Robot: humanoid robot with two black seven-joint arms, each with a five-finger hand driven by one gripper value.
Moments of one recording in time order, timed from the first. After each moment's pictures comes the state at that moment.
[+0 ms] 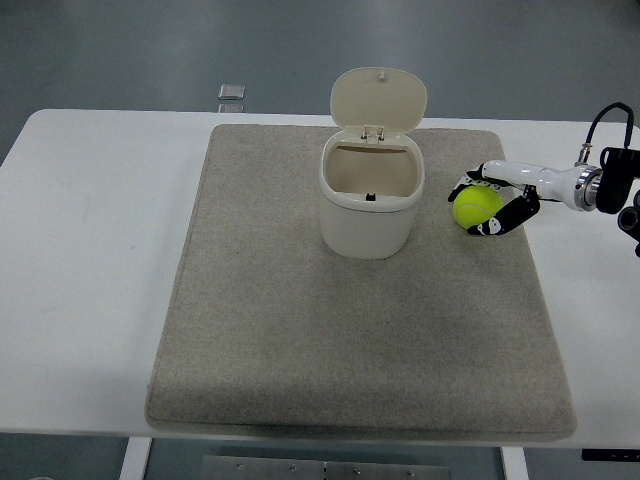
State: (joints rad) left arm 0.05 0.00 -0.04 -0.12 0.01 -0.12 -0.03; right arm 1.07 -0.50 0.18 0.81 -1.27 0.29 0.31
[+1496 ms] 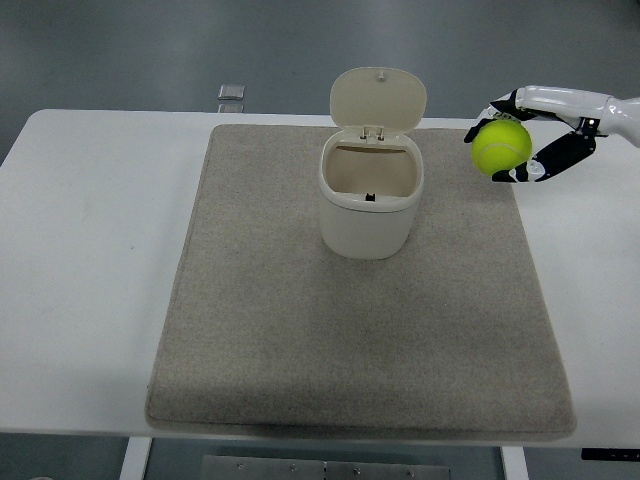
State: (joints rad) left arm 0.05 0.00 -0.04 -0.12 0.00 -0.12 -0.03; right arm 1.22 -0.73 0.20 1.02 -1.22 0.37 0.60
